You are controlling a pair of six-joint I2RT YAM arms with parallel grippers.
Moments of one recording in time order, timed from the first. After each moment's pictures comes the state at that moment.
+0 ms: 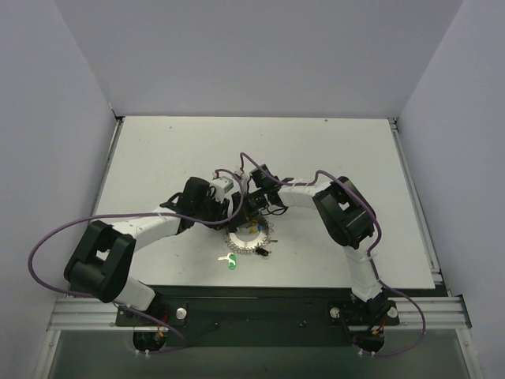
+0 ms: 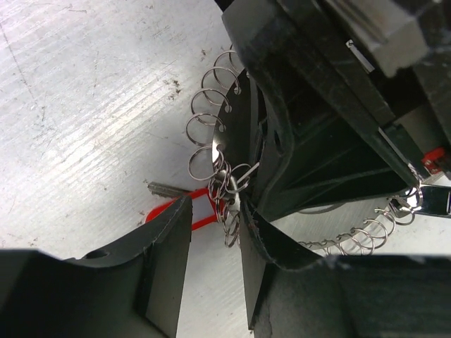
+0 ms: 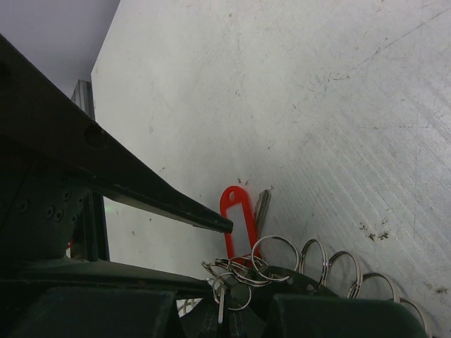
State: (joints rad) left arm -0.49 1.47 0.71 -0.06 0.25 -0.06; right arm 0.67 2.13 1.28 -0.08 -0.82 0.24
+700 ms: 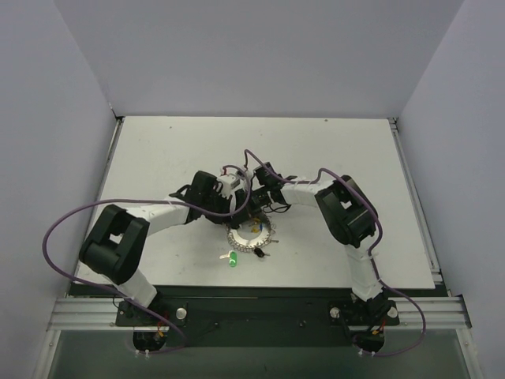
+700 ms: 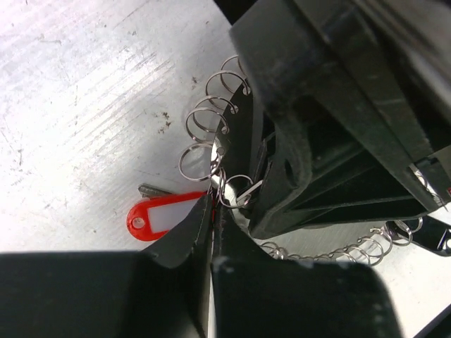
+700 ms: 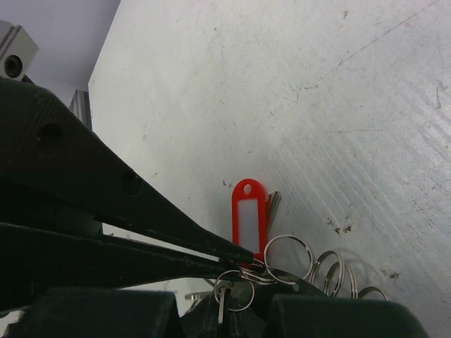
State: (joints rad) left arm -0.50 1.63 0.83 -0.10 0.29 -0.04; right arm 0.65 2.13 1.28 -0.08 -0.82 0.24
